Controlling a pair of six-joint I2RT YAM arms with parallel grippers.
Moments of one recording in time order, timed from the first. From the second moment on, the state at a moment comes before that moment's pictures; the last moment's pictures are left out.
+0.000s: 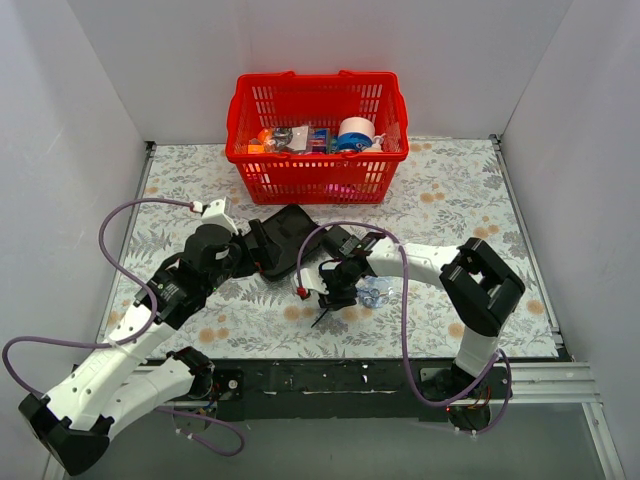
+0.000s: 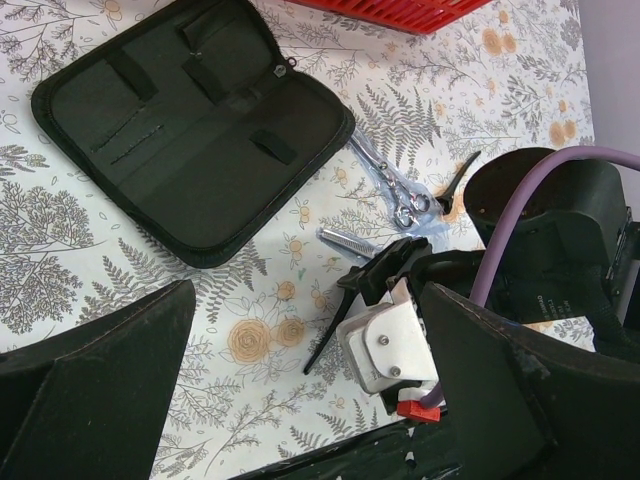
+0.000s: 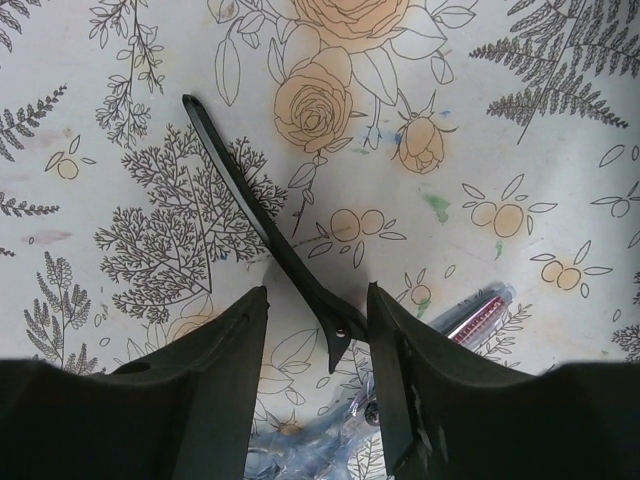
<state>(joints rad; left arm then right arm) -0.64 0.80 0.87 -0.57 -0.20 -0.69 0.91 1.78 1.11 -0.58 -0.47 -0.97</state>
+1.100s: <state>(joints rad) -0.64 0.97 0.84 -0.46 -0.31 -0.76 0.99 1.60 0.97 -0.56 -0.44 -0.80</state>
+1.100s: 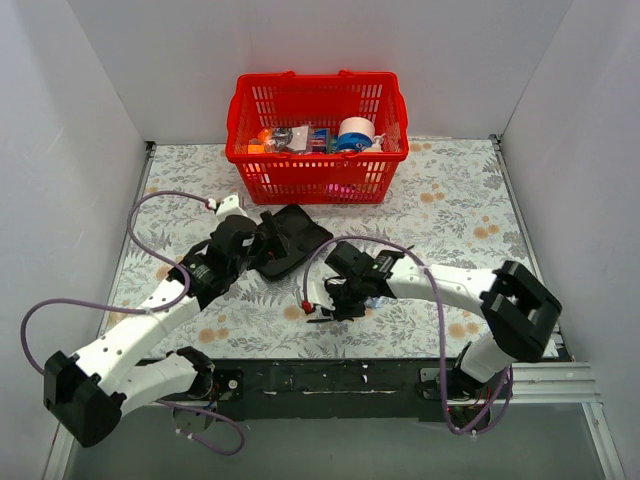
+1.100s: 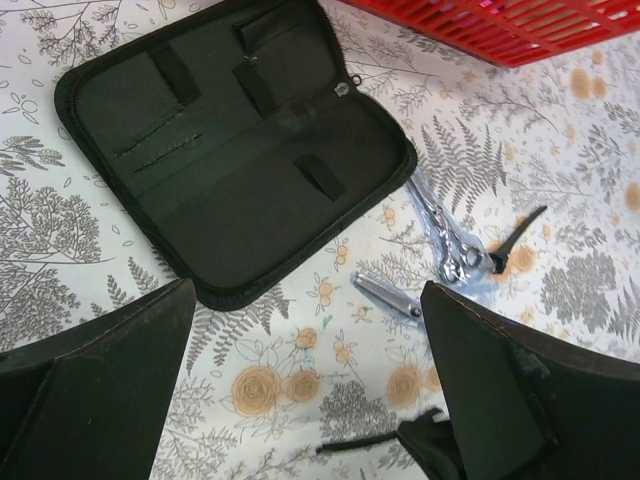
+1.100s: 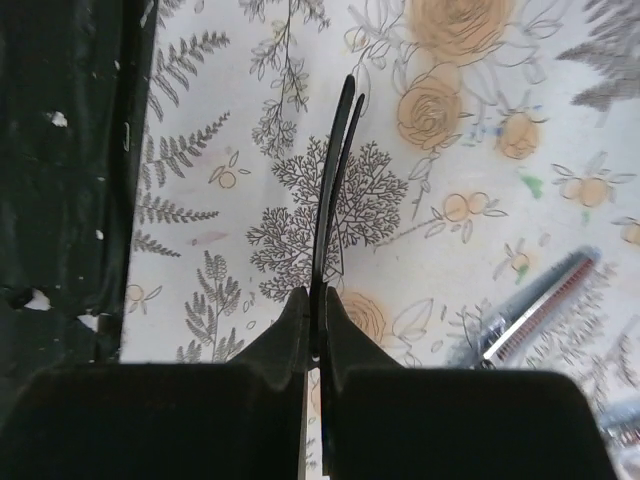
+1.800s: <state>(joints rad) -0.66 1.62 0.99 -0.17 -0.38 -0.87 1.13 0.99 0.81 -0.56 -0.19 -0.42</state>
